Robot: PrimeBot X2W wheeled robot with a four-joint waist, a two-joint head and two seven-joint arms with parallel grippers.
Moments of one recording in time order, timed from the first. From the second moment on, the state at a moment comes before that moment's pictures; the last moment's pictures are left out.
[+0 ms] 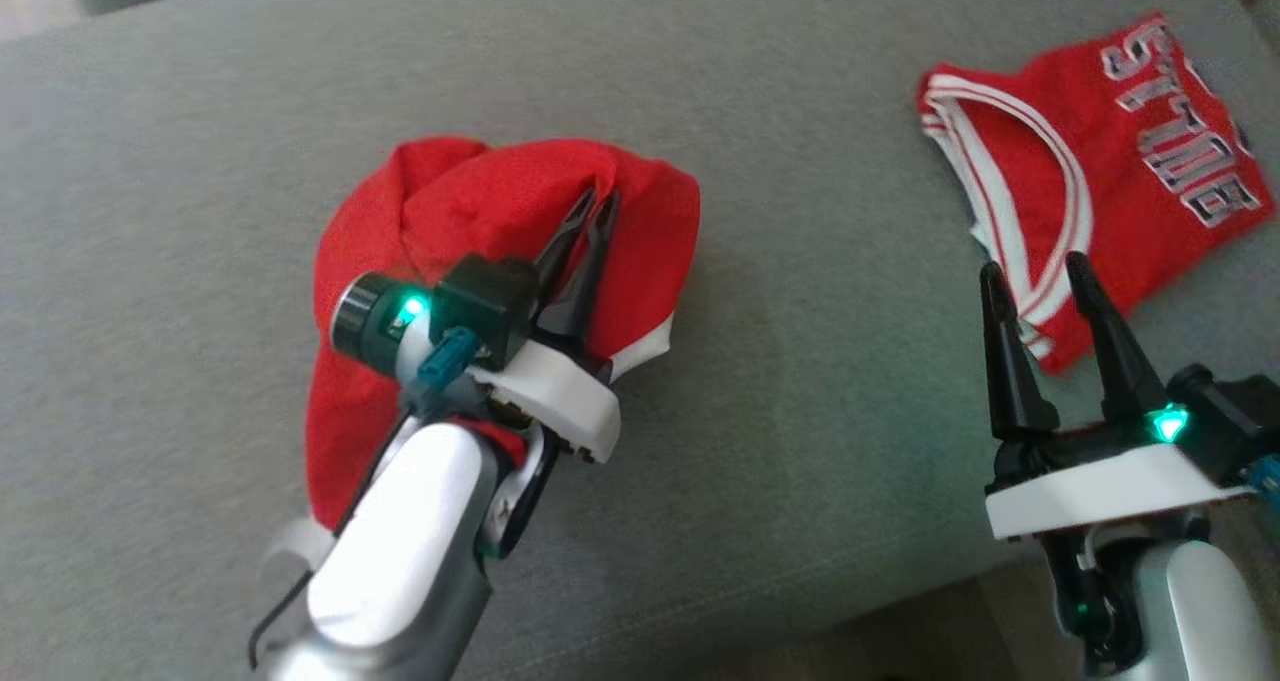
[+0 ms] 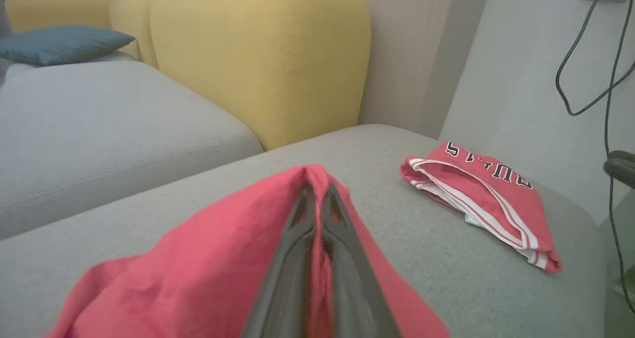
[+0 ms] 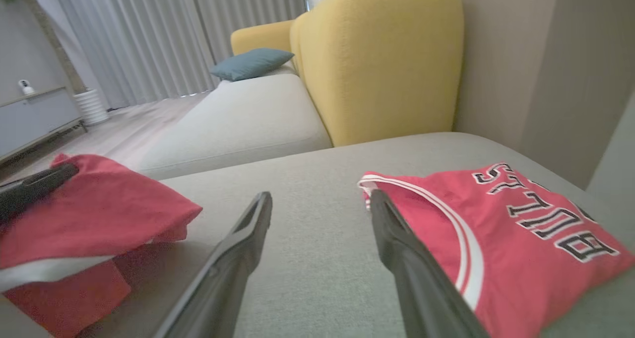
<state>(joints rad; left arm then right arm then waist) -0.40 0.05 -0.51 0.16 -0.15 0.05 -0.08 -0.03 -0.07 0.06 -0.10 0.24 0.12 -0.01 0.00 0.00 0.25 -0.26</state>
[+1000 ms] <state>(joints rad) -0.34 0.18 -0.45 0.14 -0.23 0.18 -0.25 -0.05 -0.07 0.03 -0.06 0.23 0.12 -0.02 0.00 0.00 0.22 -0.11</state>
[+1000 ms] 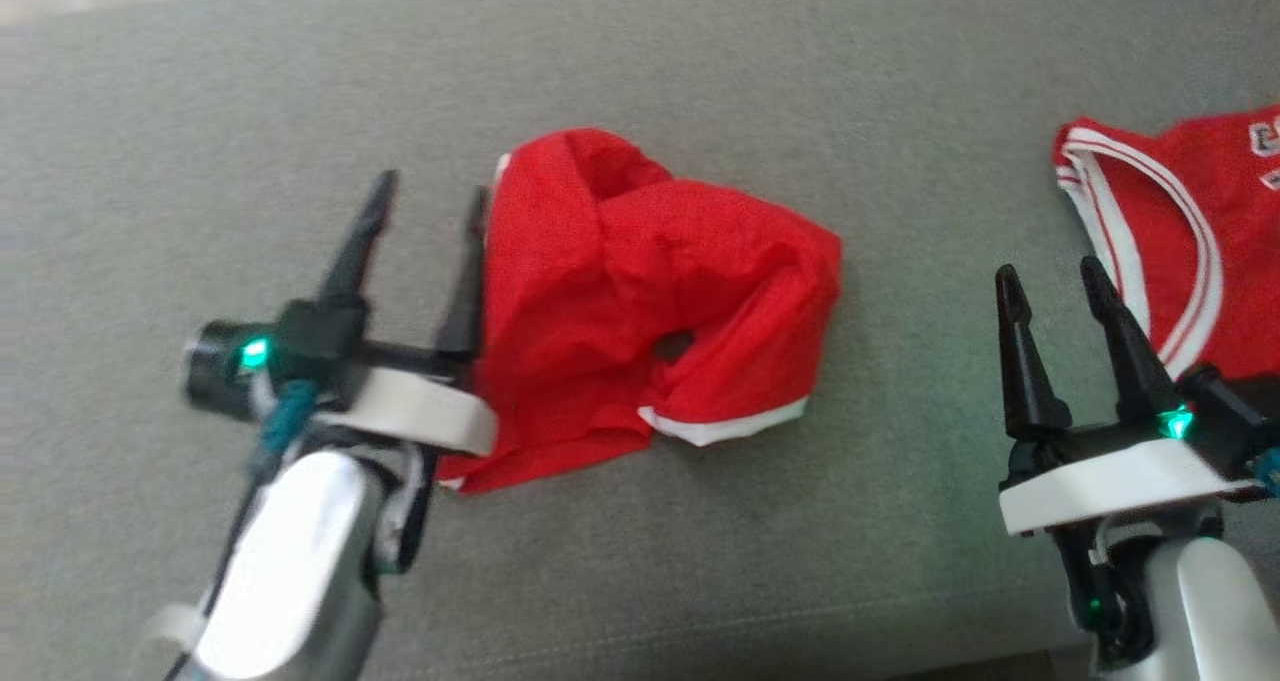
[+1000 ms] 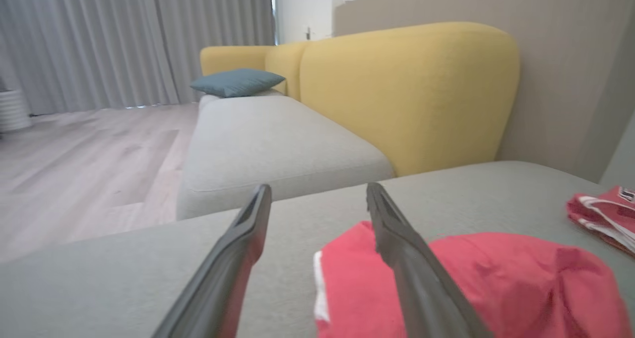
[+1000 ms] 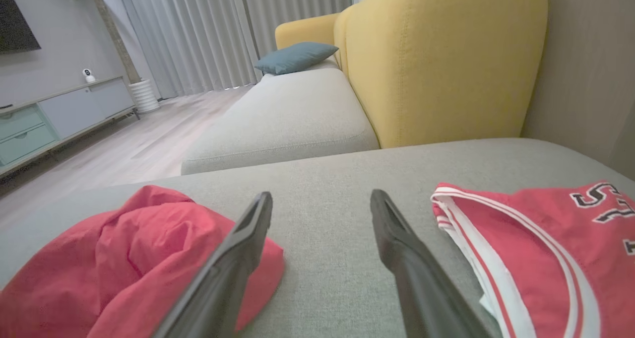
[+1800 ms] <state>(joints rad) -0.06 0.24 -0.31 0.06 -0.23 0.19 -0.26 0.07 -0.09 0.02 -0.12 0.21 0.12 0.06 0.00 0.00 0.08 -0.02</state>
